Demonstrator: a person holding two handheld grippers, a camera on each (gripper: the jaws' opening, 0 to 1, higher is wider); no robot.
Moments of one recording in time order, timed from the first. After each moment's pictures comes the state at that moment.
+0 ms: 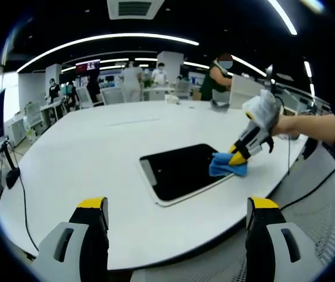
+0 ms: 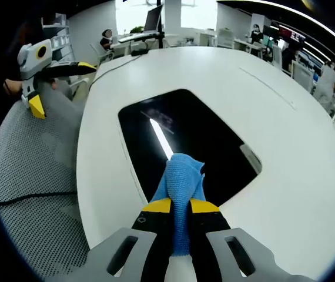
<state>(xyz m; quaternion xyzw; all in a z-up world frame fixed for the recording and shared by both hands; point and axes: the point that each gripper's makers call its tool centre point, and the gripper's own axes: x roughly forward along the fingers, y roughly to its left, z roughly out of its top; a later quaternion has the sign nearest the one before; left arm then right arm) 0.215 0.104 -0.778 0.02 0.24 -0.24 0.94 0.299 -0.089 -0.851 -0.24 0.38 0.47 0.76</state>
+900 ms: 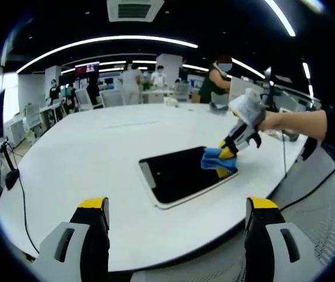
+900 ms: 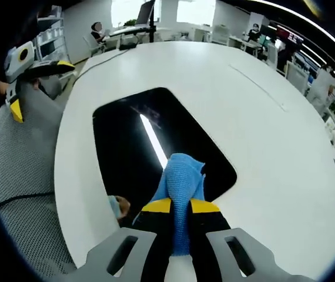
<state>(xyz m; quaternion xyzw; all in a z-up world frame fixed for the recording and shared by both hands) 0.216 0.104 -0.776 0.01 0.23 -0.24 0.94 0.349 -0.098 -0.855 -0.30 0.38 0.43 0.76</state>
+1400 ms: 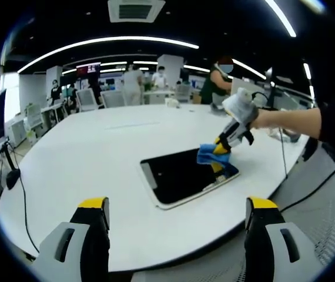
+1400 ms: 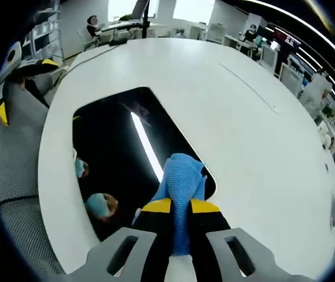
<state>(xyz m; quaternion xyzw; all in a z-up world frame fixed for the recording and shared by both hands) 0.216 0.106 -0.775 0.01 0.23 -0.23 0.95 0.376 -0.101 -0.854 -0.32 0.38 0.41 0.77</state>
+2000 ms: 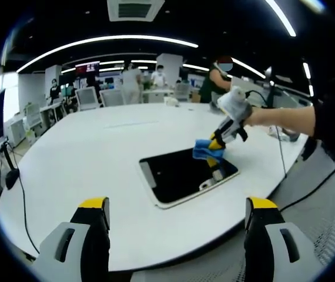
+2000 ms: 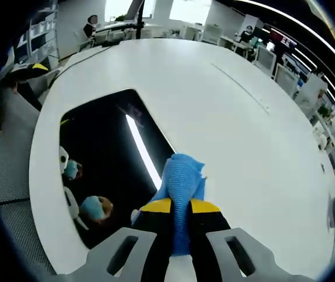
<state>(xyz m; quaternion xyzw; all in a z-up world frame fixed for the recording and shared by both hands) 0.216 0.105 -0.776 0.01 0.23 -0.24 0.94 0.398 -0.104 -0.853 -0.32 0.37 0.39 0.78</state>
